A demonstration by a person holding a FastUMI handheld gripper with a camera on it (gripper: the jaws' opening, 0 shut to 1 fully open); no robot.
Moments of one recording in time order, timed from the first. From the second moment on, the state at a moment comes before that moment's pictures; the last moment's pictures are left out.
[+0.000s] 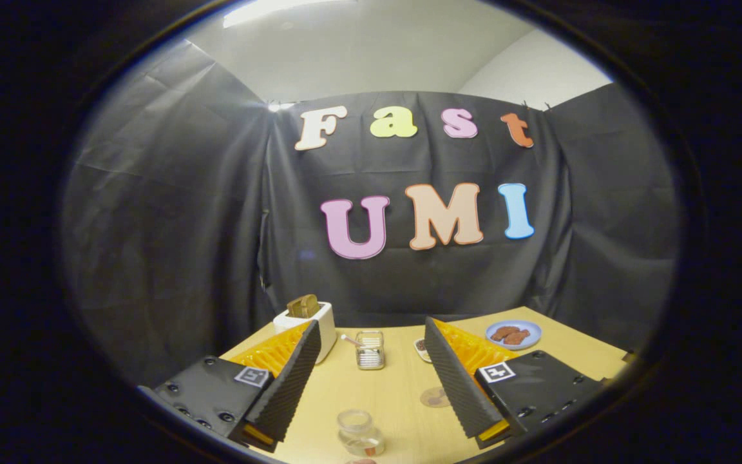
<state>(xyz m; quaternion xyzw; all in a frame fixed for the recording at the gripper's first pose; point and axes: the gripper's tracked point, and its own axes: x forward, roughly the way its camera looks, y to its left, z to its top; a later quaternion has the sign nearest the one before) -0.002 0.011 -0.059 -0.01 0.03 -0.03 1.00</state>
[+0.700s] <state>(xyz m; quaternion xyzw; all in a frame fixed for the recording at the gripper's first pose) -0.009 0.013 -0.182 -0.01 0.14 -0.03 0.99</state>
